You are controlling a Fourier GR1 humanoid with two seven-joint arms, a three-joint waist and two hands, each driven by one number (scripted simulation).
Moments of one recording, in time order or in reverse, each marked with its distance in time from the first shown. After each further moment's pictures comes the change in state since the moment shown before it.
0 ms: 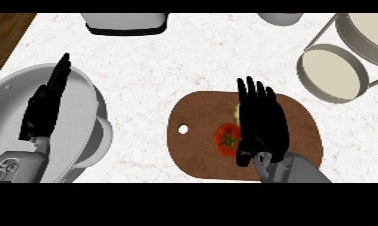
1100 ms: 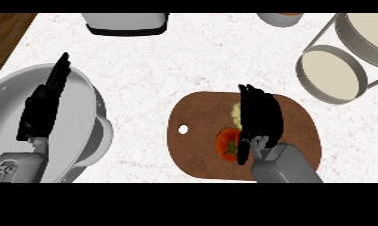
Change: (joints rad) left arm 0.008 -0.031 0.042 -0.030 -0.038 -0.044 0.025; right arm 0.055 0.154 -0.182 0.154 0.125 0.072 -0.135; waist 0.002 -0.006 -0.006
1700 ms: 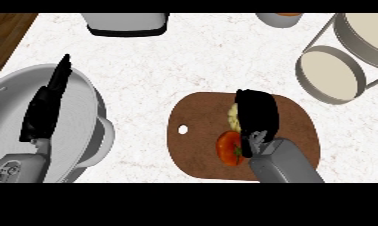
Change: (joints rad) left arm 0.007 -0.024 0.012 0.008 -0.028 -0.006 -0.026; right arm -0.029 -0.008 0.001 0.062 0.060 0.072 -0.096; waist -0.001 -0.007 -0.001
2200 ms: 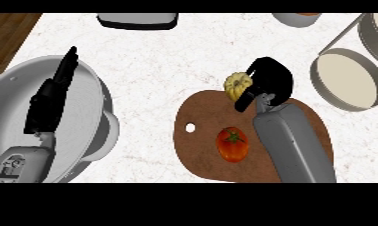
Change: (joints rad) left arm -0.046 -0.010 -0.012 -0.011 0.009 -0.028 0.001; right arm -0.189 0.073 -0.288 0.172 -0.076 -0.271 0.173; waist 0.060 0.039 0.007
